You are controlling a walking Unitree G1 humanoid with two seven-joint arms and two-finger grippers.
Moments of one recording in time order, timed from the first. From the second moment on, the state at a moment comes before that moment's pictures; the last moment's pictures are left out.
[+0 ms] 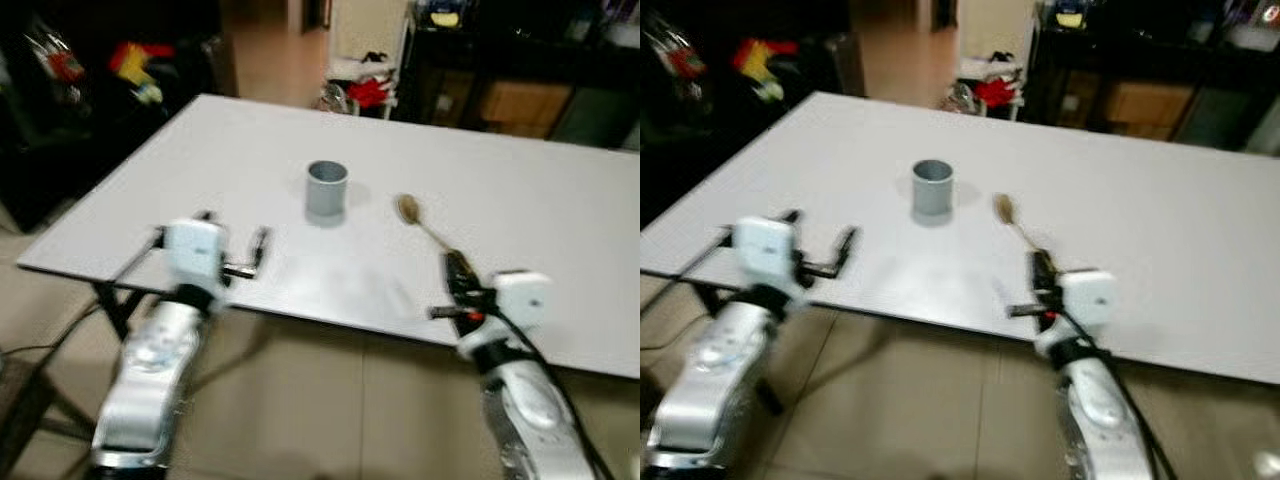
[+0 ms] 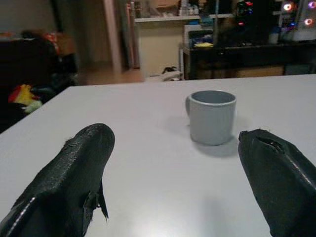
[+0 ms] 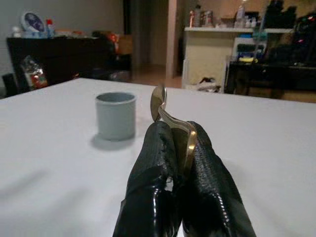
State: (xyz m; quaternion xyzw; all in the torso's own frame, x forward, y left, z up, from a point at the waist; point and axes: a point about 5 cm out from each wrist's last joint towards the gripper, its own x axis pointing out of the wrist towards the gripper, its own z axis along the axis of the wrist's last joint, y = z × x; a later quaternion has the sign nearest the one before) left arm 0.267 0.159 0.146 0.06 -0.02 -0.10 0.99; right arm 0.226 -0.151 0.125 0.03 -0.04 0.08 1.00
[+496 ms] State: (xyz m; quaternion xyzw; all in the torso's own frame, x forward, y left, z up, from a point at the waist) left arm 0.267 0.156 0.146 0.06 -0.02 -0.11 0.99; right arm 0.221 -0.154 0.119 0.03 -0.03 0.07 1.00
